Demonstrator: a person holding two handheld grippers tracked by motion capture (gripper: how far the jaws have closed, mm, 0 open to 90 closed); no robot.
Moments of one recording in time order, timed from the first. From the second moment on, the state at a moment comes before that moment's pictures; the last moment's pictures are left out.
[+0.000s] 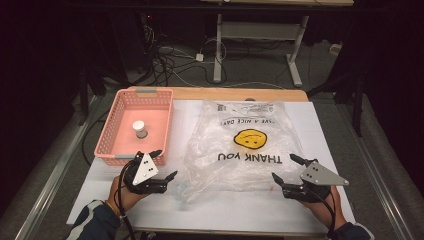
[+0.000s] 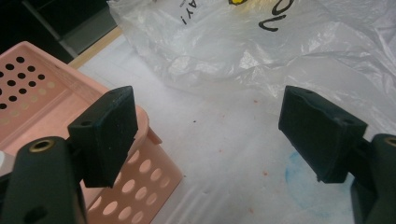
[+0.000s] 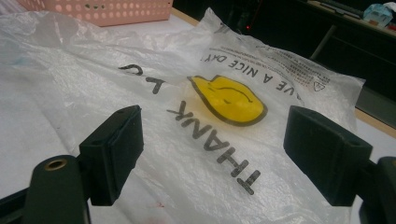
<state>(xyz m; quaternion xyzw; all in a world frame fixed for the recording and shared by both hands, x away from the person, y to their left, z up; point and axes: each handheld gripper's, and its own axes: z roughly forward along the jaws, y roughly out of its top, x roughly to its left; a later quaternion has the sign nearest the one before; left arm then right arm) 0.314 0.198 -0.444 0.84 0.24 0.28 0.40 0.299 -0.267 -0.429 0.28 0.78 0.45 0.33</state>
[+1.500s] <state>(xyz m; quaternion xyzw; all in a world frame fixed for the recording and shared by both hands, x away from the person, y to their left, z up) 0.319 0.227 -0.436 0.83 0.24 0.31 0.40 0.551 -0.292 -0.454 0.45 0.81 0.31 0.23</state>
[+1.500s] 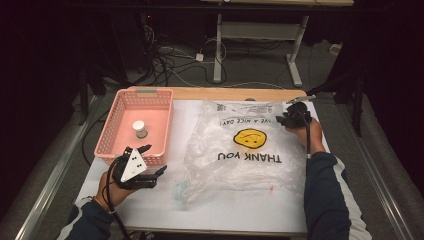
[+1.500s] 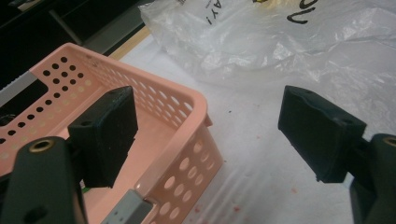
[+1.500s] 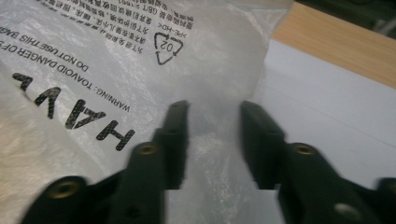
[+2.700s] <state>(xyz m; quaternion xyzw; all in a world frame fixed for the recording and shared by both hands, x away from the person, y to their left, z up) 0.323 0.240 -0.437 0.83 0.24 0.30 0.40 0.488 -0.369 -0.449 0.59 0.73 0.26 0.22</state>
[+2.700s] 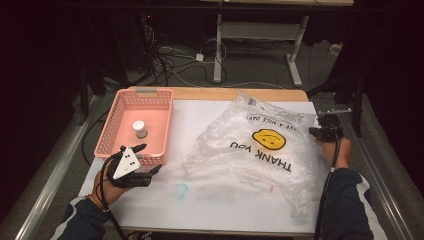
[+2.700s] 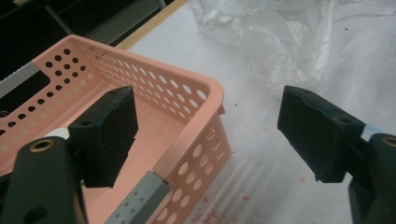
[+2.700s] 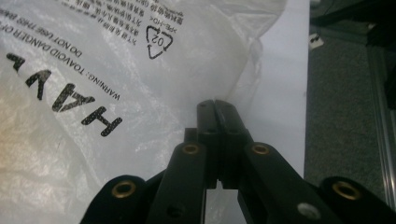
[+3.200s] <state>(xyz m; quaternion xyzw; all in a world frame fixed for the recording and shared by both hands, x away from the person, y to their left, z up) 0.319 0.236 -0.439 0.83 0.25 0.30 0.39 0.404 -0.350 -0.439 0.52 0.76 0.32 0.22</state>
